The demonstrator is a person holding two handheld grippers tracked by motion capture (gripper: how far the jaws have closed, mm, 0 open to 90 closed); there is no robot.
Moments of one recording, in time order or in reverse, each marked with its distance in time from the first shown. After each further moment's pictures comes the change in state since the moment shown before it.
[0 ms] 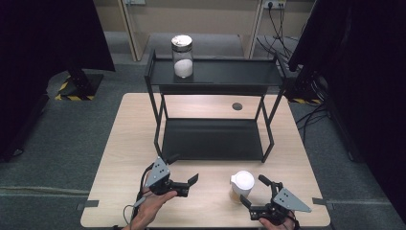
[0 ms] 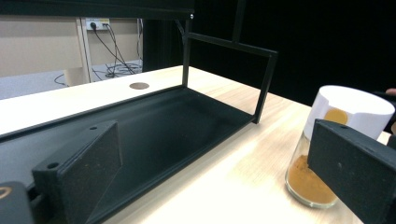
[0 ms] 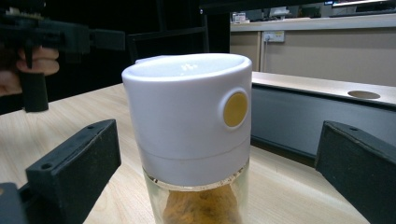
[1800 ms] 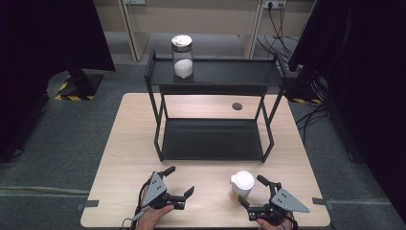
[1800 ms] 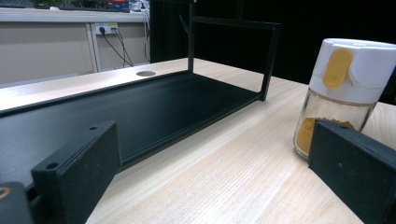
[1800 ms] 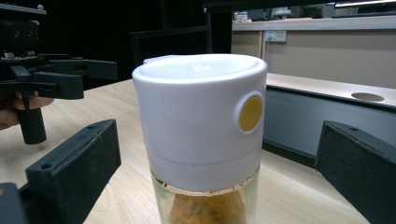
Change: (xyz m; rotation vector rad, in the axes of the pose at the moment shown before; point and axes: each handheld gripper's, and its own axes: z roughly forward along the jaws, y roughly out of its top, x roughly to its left) left arm -0.008 -0.049 -0.014 -0.023 0.036 0.035; right arm 0.005 0.002 0.004 0.009 0.003 -0.019
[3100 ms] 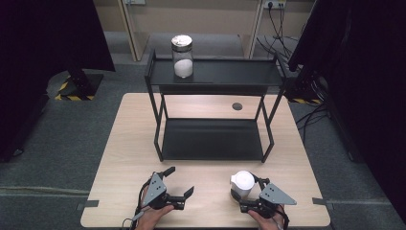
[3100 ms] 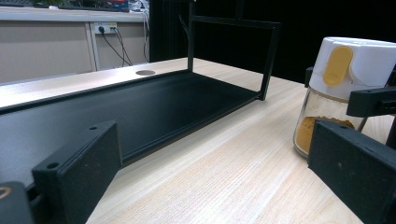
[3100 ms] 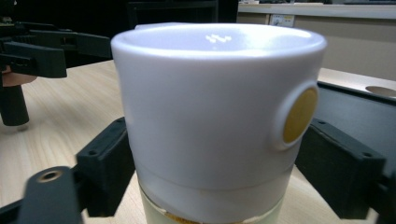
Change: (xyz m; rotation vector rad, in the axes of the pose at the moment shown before) left arm 0.001 -0.003 -0.001 -0.007 -0.005 -0.003; right arm 0.000 0.010 0.026 0.084 0.009 -0.056
